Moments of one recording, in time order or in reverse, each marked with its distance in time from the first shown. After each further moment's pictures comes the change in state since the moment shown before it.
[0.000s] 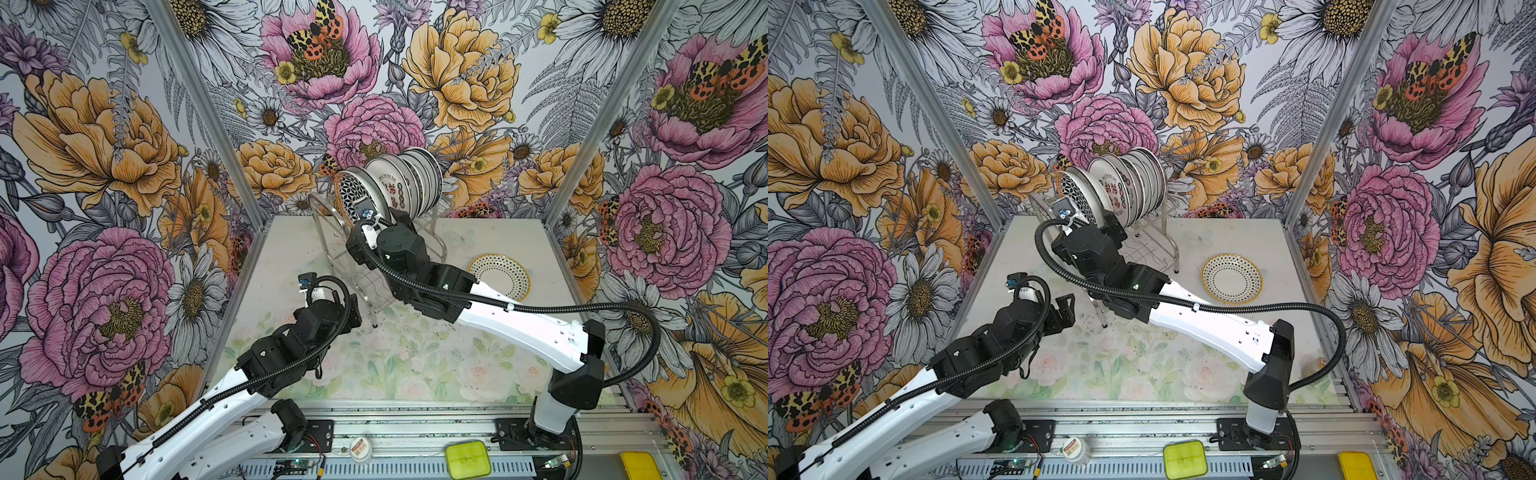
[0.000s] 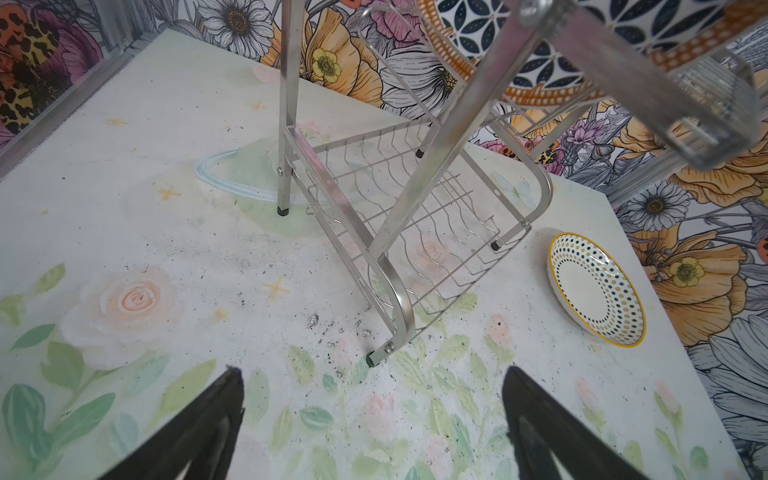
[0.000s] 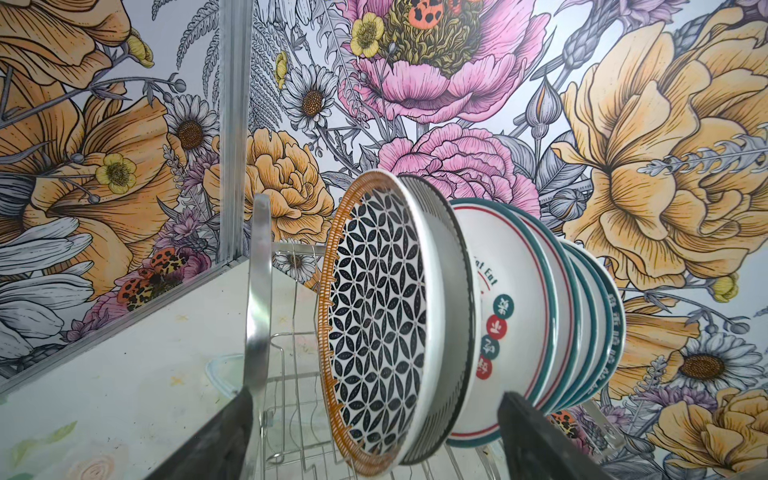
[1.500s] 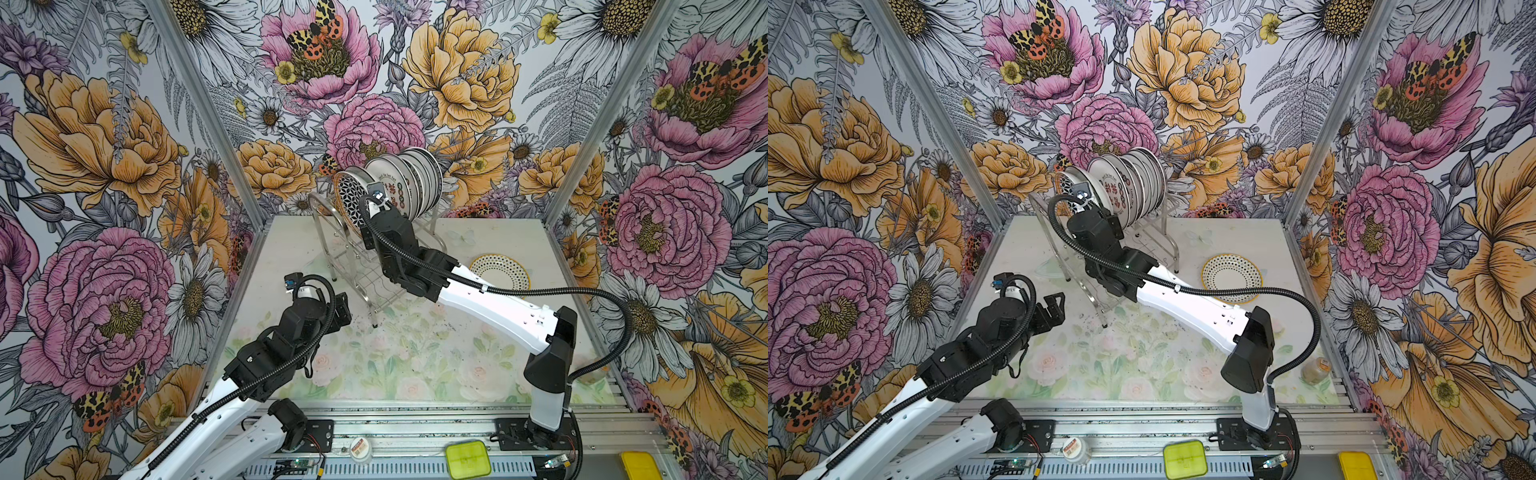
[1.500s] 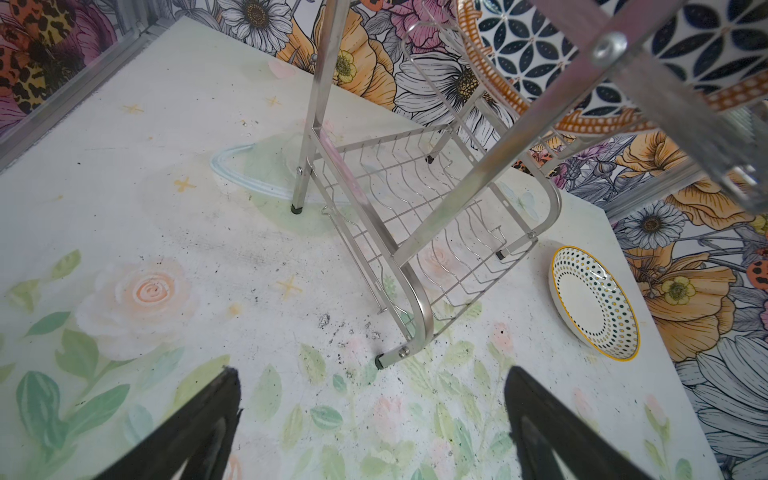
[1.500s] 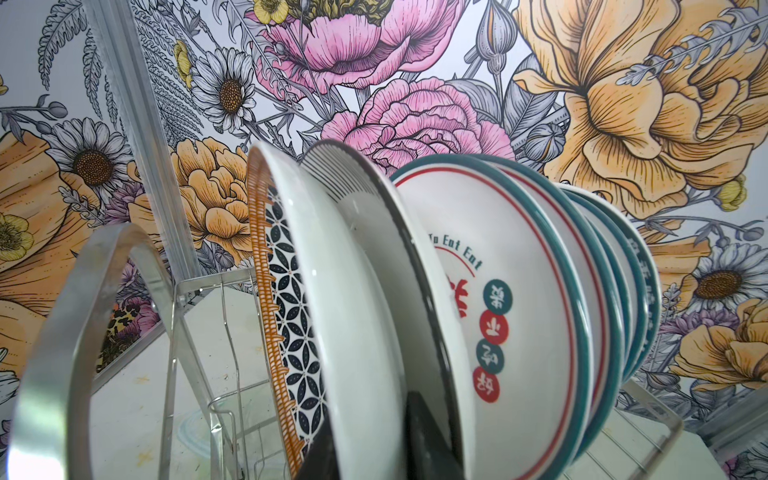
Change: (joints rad) left arm 0.142 -0.061 -0.021 -0.005 0.117 0.035; right arm -0.100 0.148 0.094 0.034 0.032 0.173
